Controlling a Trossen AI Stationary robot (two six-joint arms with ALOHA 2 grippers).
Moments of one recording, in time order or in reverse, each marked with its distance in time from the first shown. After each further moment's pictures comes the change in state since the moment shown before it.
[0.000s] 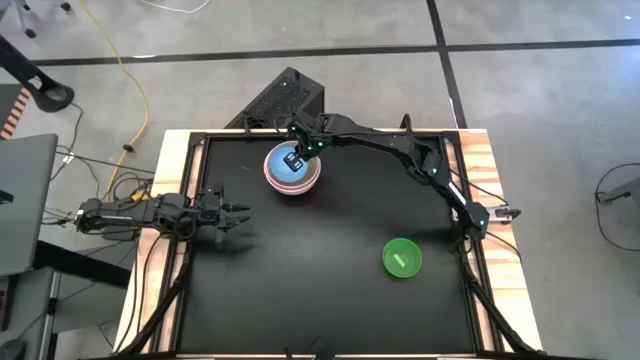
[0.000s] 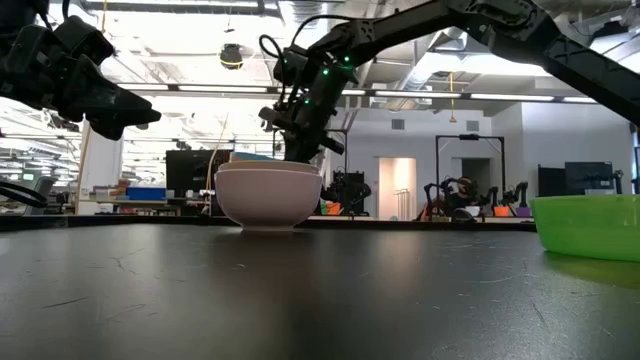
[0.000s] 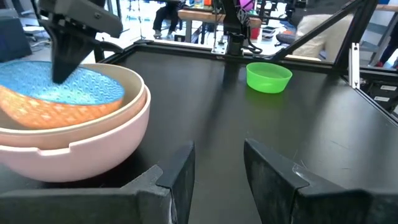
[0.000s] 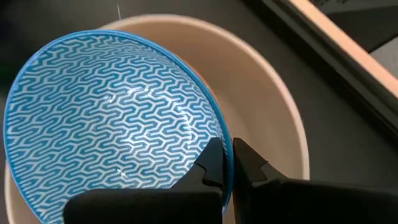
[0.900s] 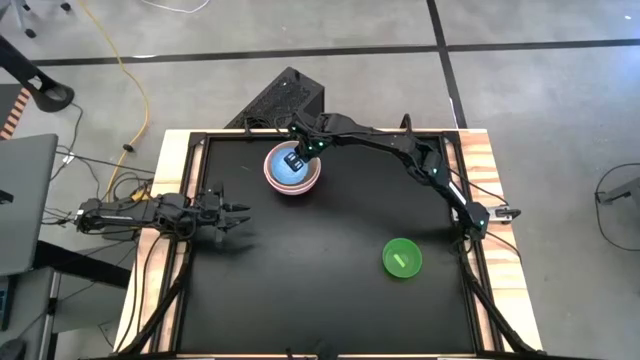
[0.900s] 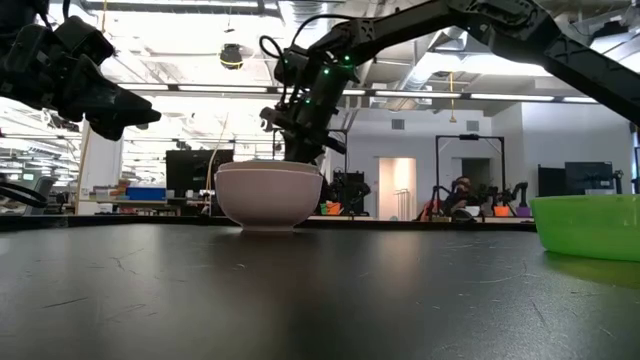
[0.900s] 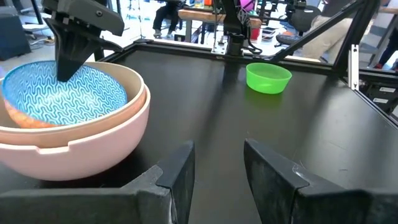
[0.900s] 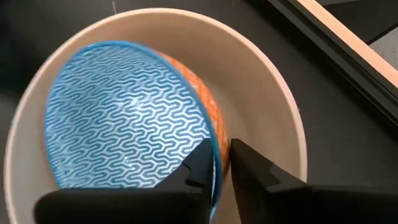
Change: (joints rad) left arm 0.000 0.000 0.000 0.000 0.000 -0.011; right arm -0.002 -0.002 0.000 -0.028 0.005 0.020
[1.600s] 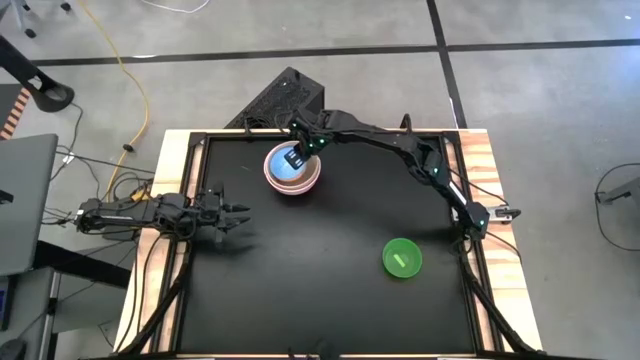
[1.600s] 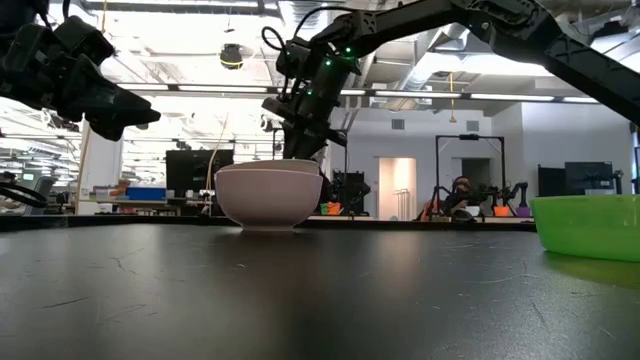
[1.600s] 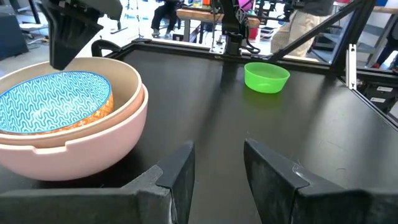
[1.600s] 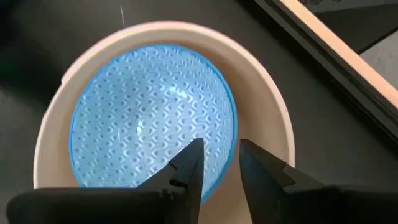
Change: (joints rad) left arm 0.000 0.000 0.000 0.001 0.007 0.000; right arm -0.004 -0.006 0.049 -0.052 -0.002 -0.021
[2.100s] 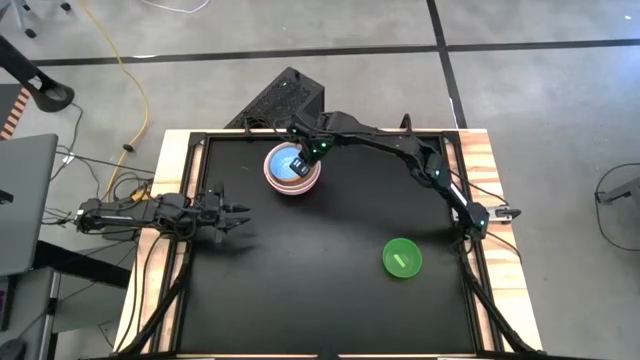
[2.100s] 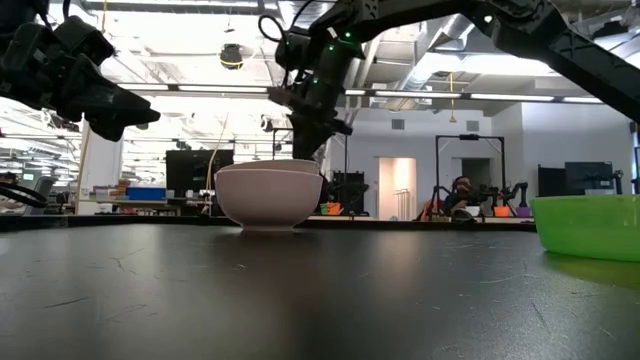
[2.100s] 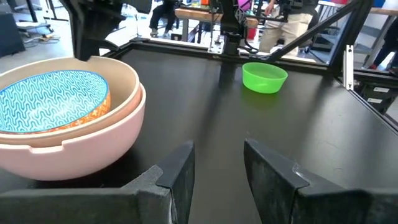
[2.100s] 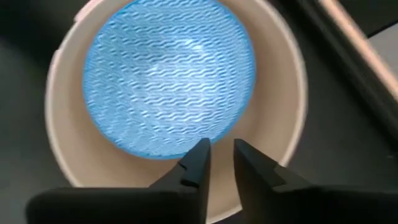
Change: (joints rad) left arm 0.000 0.000 0.000 0.001 0.008 -0.008; right arm 0.038 -0.020 0.032 -0.152 0.025 -0.079
